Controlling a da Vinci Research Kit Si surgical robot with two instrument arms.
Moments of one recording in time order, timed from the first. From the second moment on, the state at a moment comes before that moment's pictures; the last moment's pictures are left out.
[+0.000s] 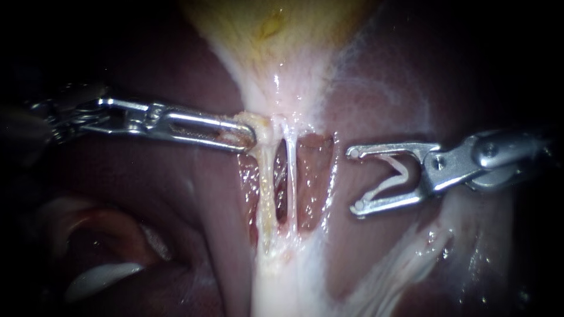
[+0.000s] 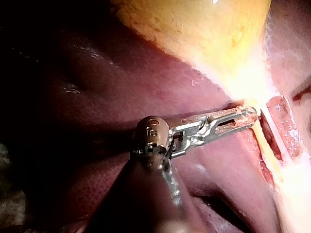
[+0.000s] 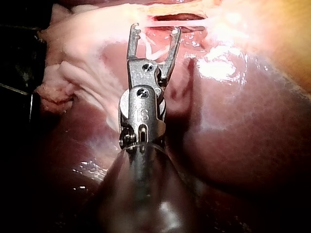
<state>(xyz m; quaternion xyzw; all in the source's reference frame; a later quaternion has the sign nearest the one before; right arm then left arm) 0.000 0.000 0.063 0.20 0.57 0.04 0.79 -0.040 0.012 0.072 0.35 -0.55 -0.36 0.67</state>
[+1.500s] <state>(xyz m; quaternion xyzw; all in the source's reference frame) 0.010 -0.005 0.071 0.23 0.54 0.10 0.80 -0.036 0.009 0.065 0.26 -0.48 -0.45 0.70</state>
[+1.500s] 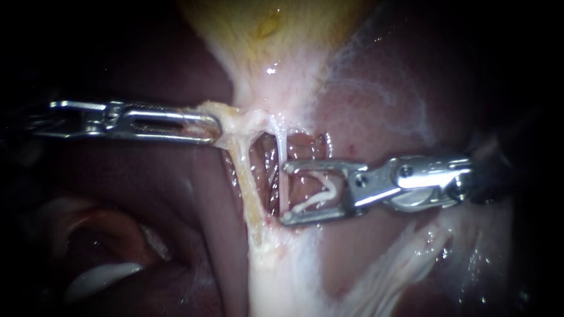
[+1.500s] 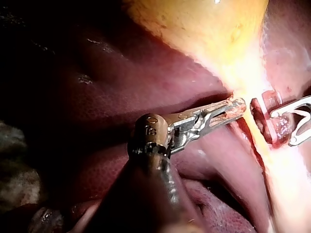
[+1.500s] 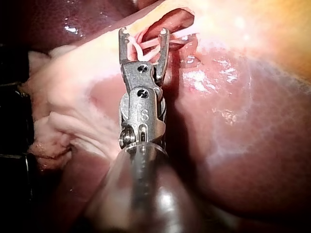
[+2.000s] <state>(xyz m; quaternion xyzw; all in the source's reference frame) 0.014 -0.006 0.074 0.25 0.53 0.09 0.80 -0.036 0.009 0.065 0.27 -0.48 -0.45 0.70</state>
